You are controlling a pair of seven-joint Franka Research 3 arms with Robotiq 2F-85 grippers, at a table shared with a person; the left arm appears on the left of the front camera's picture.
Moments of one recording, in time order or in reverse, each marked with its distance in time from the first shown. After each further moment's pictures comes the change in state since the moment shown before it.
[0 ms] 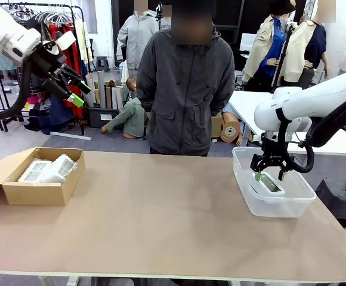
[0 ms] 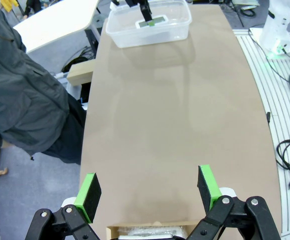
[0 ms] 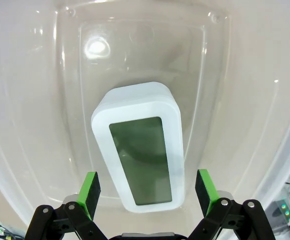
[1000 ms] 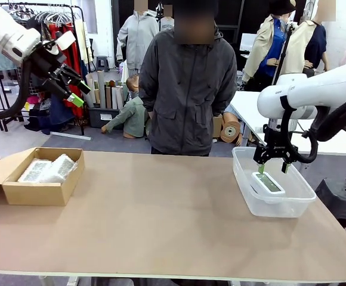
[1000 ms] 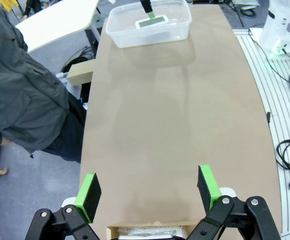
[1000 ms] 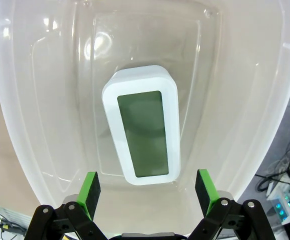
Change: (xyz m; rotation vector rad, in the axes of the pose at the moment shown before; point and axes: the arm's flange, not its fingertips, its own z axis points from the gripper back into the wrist) left arm 0.000 0.000 0.000 0.000 0.000 0.000; right arm -0.009 0.000 0.033 0.001 0.020 0.035
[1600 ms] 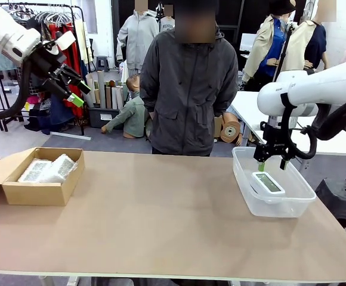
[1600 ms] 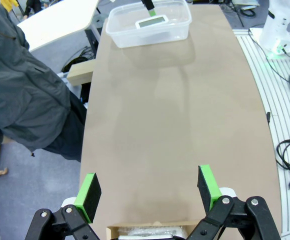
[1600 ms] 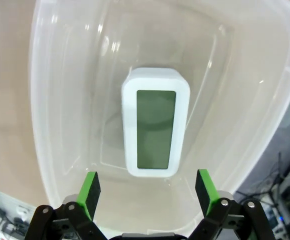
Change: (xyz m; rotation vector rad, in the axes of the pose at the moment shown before) left arm 0.000 0.000 0.000 0.000 0.000 0.000; right arm -0.006 0.008 0.023 -0.003 -0.030 0.171
